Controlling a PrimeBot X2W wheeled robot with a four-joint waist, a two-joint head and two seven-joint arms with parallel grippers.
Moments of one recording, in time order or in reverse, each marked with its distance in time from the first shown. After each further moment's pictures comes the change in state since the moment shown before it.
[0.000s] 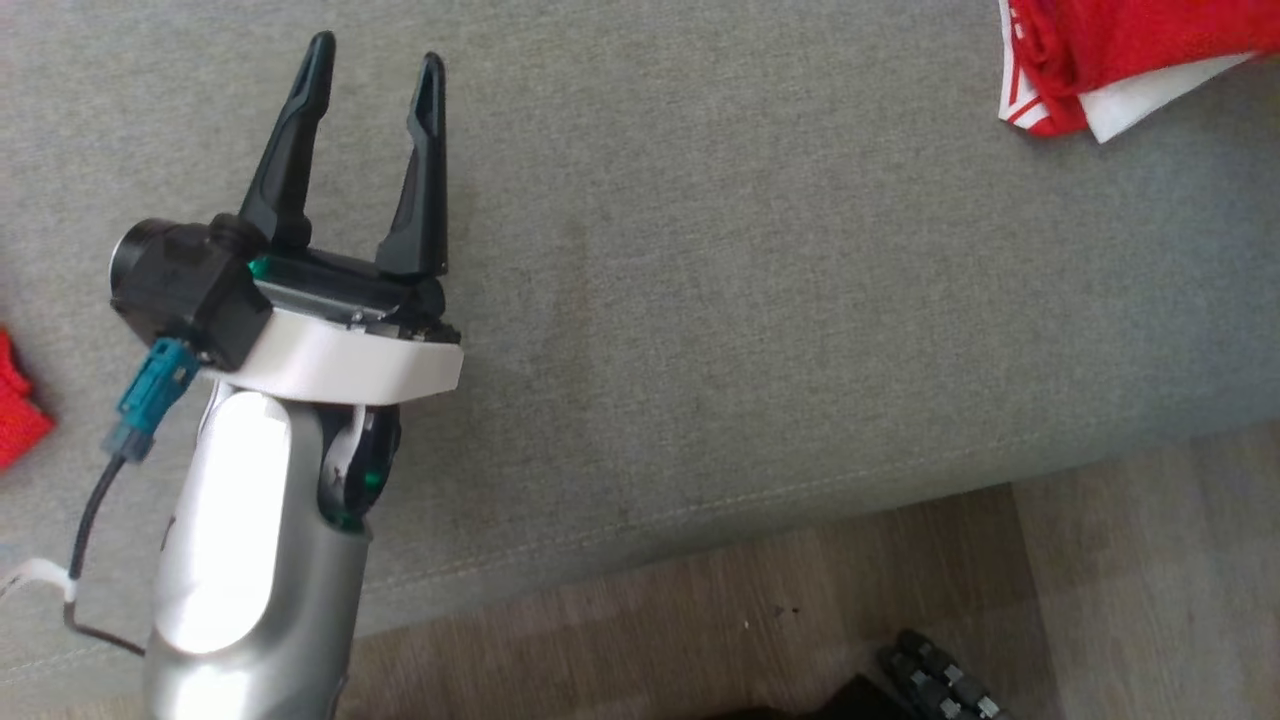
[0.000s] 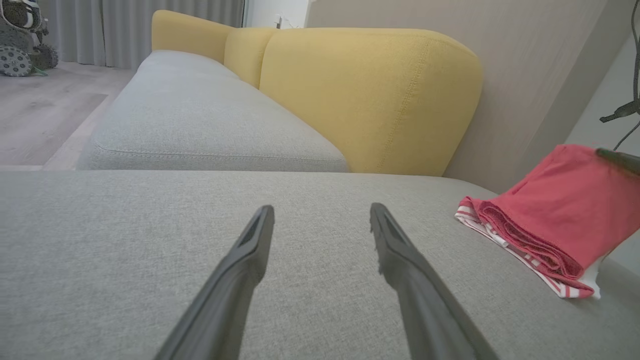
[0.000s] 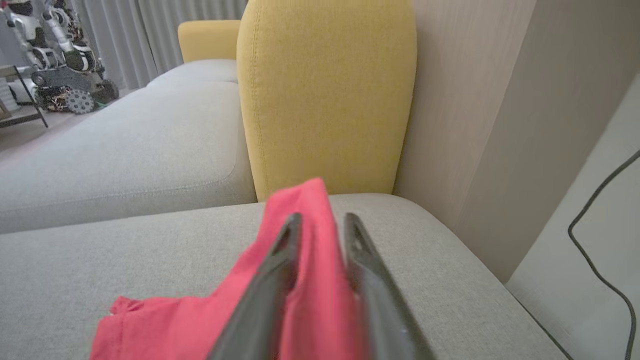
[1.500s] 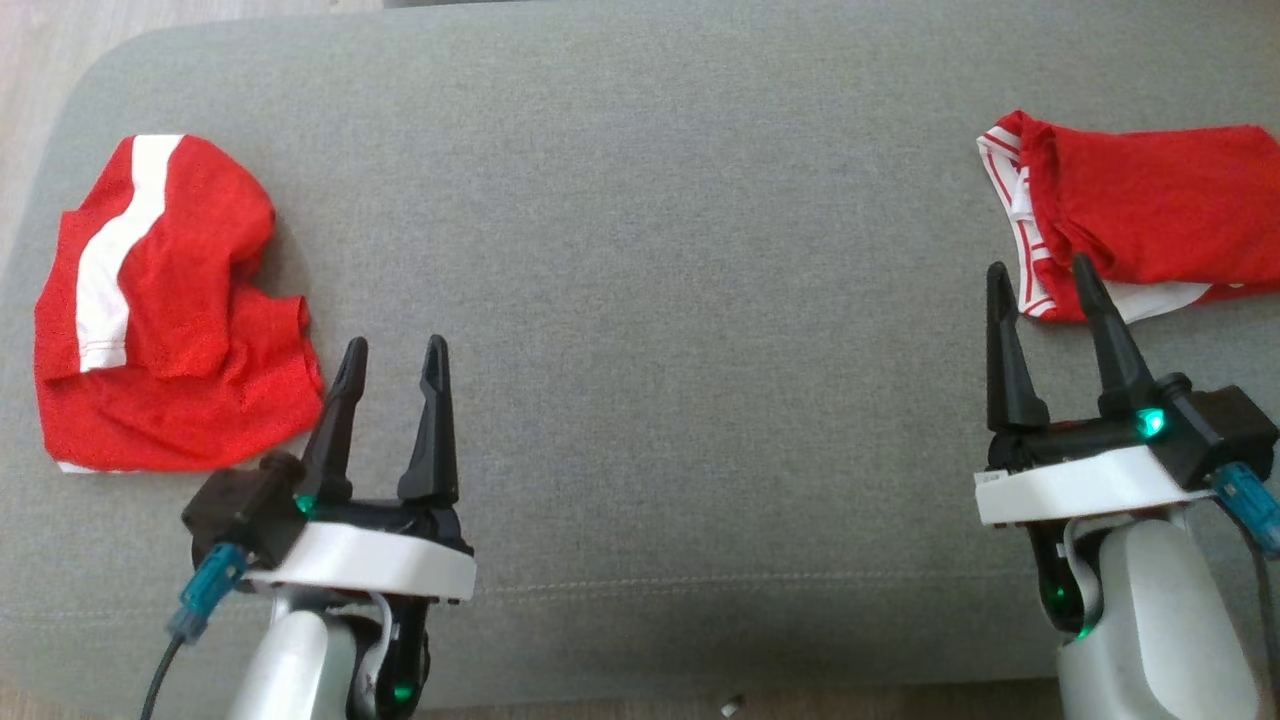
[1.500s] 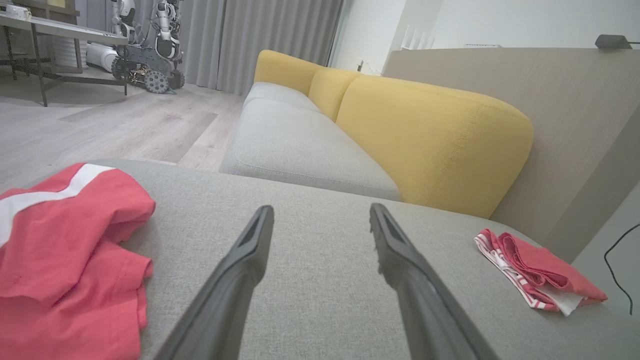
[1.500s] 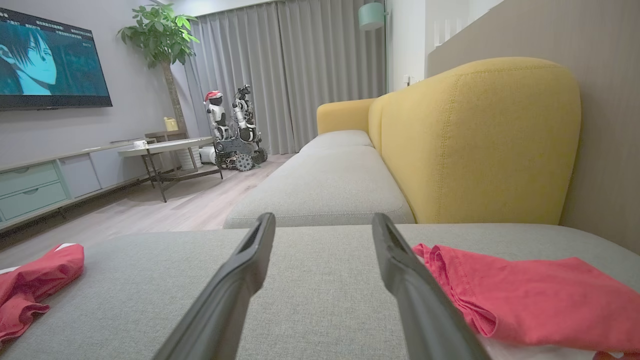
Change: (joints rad) left arm 0.365 -0.005 -0.026 0.010 -0.150 0.101 0.000; right arm 0.765 0.410 0.010 -0.490 -0.303 0.000 -0.174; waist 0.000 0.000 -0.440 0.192
